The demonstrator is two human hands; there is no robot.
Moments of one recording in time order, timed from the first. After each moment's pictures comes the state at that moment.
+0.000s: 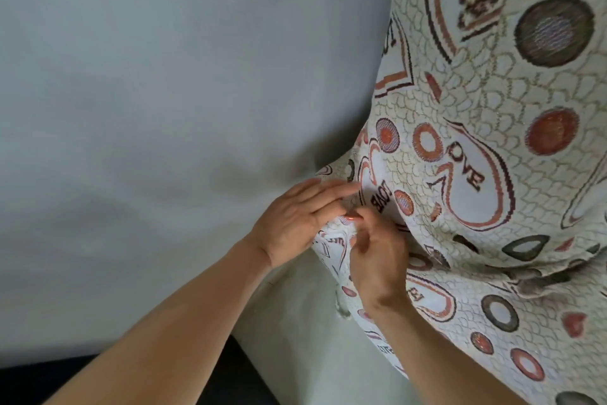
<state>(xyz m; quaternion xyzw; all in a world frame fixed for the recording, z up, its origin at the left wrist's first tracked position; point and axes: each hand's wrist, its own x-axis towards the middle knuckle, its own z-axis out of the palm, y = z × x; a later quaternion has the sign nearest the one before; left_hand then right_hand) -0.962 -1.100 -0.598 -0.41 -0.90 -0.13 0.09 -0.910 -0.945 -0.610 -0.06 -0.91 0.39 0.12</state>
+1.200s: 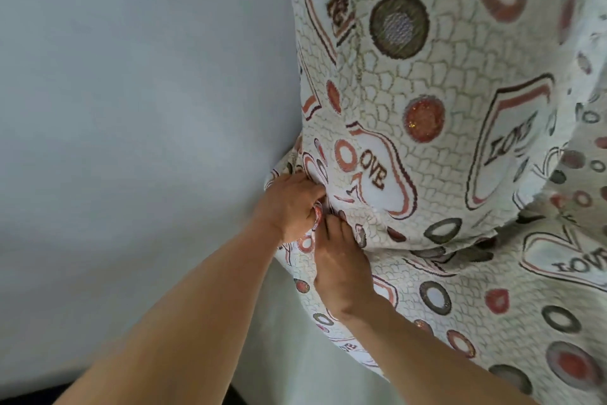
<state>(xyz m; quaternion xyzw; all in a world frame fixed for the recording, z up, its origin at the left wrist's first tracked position) -1.000 -1.017 -0.609 -0.29 -0.95 -0.09 -0.06 -0.902 -0.910 -0.626 0.03 -0.99 0.15 -0.01</state>
